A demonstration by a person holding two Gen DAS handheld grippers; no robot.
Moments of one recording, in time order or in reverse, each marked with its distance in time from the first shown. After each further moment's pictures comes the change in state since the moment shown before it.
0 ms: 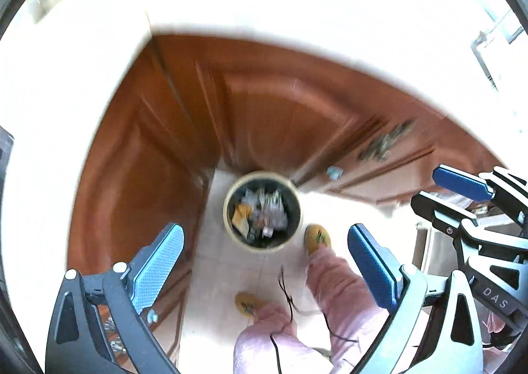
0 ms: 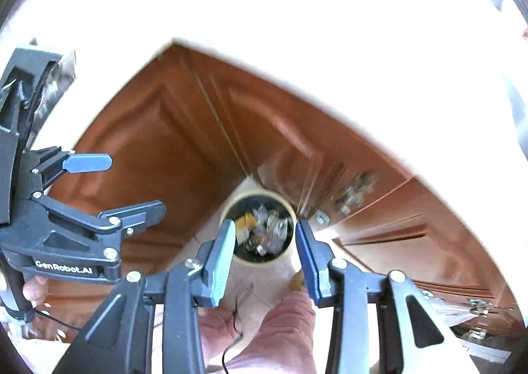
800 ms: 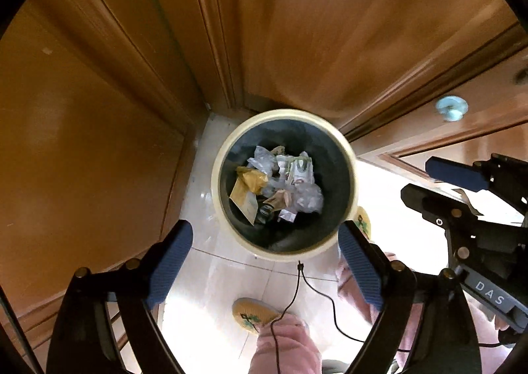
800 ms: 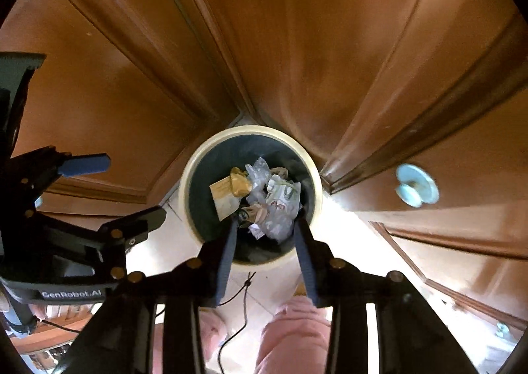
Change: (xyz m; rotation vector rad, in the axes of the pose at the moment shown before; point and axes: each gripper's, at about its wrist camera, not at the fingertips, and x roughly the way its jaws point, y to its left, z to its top) left arm 0.298 0.032 -0.076 -0.056 0.172 0.030; right arm 0.290 -0.020 -0.072 -0.049 0.219 0.051
